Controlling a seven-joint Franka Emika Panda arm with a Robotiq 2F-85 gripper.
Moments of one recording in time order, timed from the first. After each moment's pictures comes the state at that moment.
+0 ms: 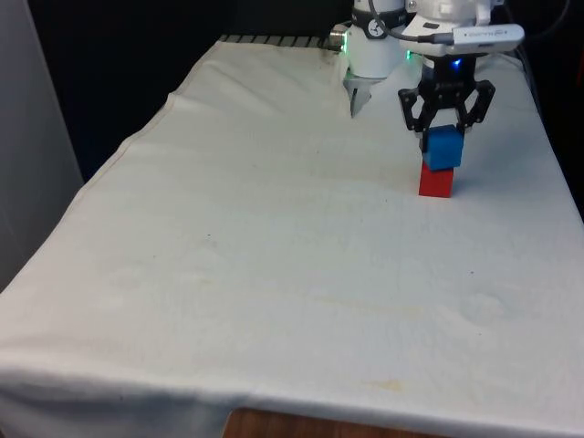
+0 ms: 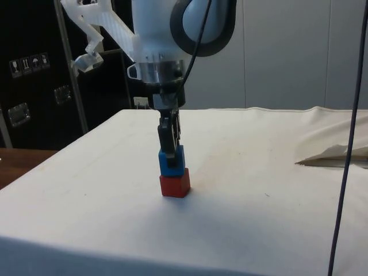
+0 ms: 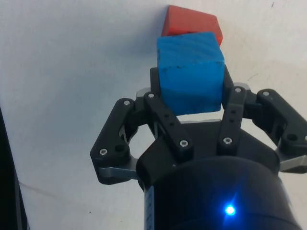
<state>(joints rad) 0.12 0.22 0.12 -2.36 0.00 2.59 -0.02</state>
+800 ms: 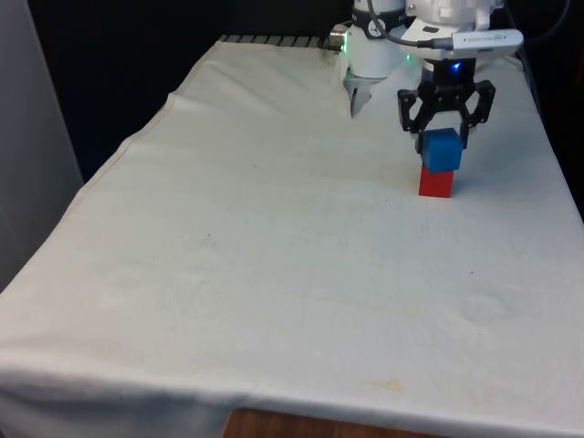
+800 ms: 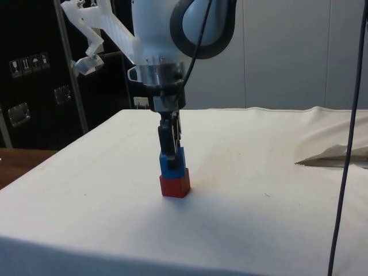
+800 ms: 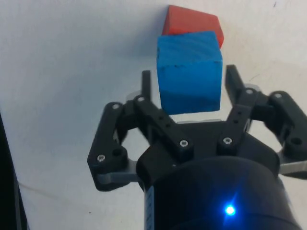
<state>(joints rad) 0.12 0.23 0.12 -2.36 0.00 2.59 -0.02</state>
